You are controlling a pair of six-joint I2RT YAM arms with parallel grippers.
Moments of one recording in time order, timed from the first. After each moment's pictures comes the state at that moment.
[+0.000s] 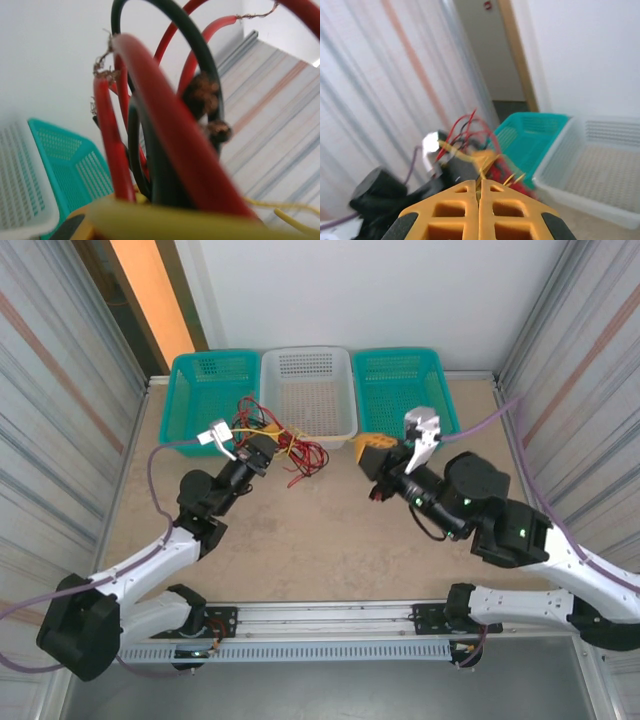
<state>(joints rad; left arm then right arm) -0.54 1.05 0.51 0.86 0.13 -0.87 1.14 0.91 1.31 -0.38 0.44 0.37</state>
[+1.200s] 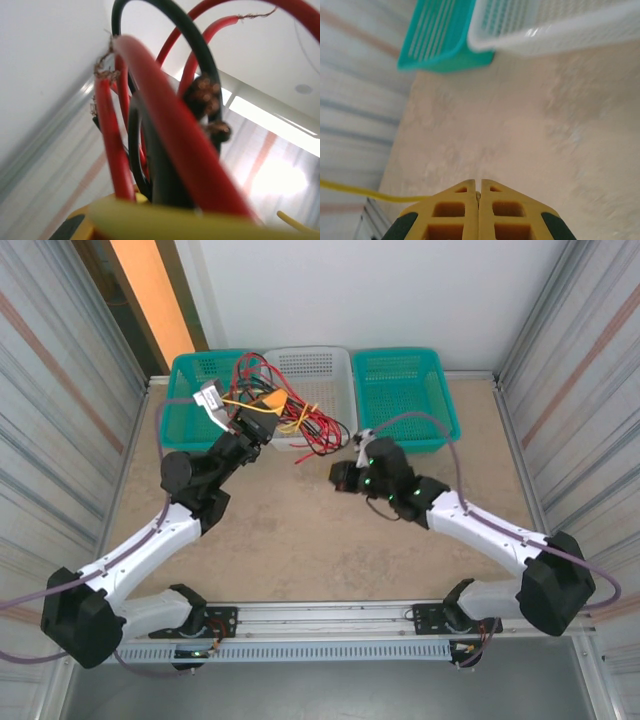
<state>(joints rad) -0.58 1.13 0.85 0.99 0.33 -1.00 0.78 1.28 0.87 -0.11 -0.12 0.80</state>
